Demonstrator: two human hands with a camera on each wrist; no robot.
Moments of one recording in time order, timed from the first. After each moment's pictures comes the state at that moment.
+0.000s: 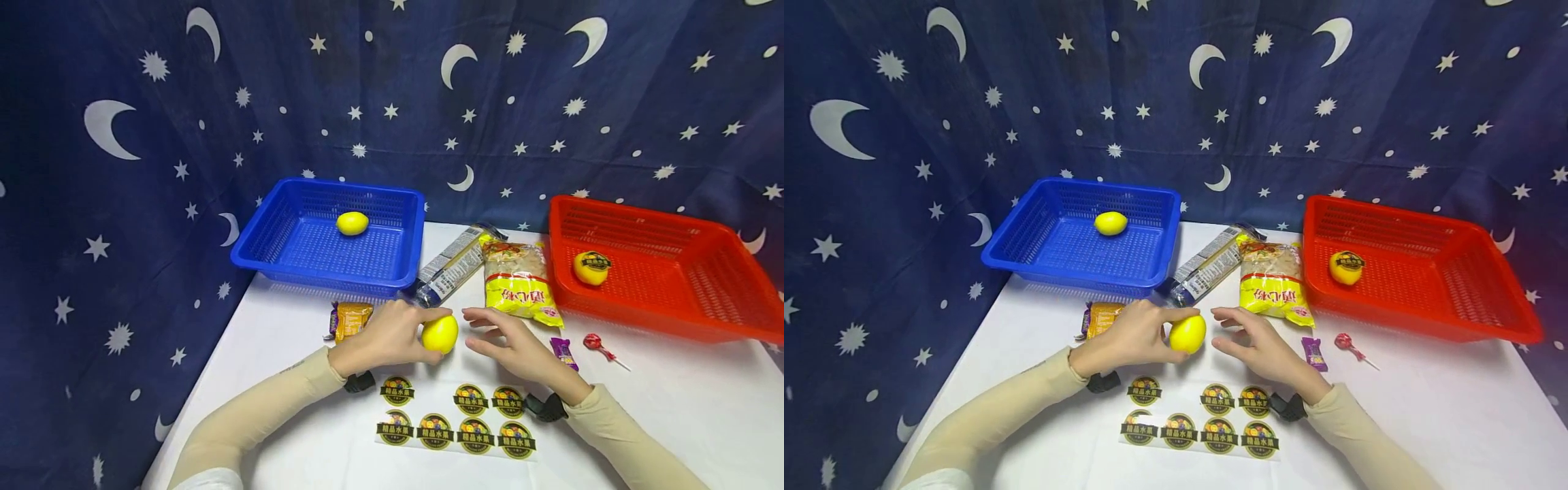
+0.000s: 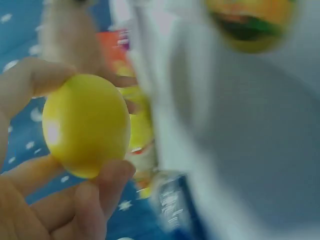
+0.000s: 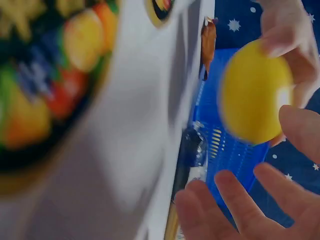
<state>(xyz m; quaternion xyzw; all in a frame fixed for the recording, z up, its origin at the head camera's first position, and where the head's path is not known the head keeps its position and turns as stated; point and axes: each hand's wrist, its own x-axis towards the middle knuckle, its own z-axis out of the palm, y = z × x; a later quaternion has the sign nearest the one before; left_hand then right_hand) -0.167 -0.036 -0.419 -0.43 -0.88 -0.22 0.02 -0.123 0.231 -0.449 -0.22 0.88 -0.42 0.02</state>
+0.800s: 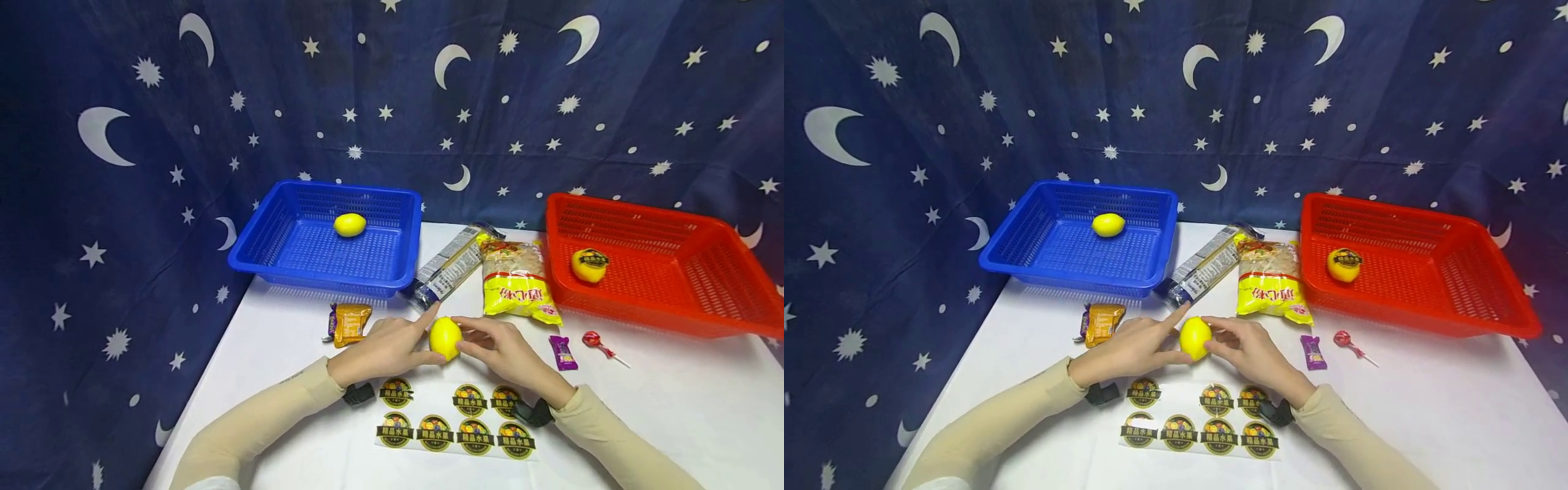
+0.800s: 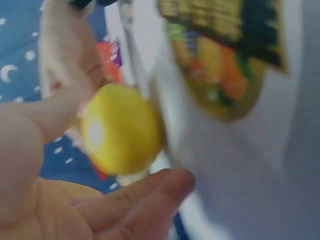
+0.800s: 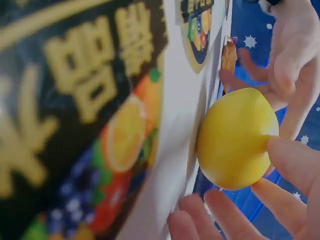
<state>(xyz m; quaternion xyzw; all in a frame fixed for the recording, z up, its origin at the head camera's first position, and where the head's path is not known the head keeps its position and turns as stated) -0.157 -0.038 -0.435 -0.38 -0.90 -0.20 -0.08 -0.117 0.216 -0.461 -0.19 0.90 -0.39 -0.01</state>
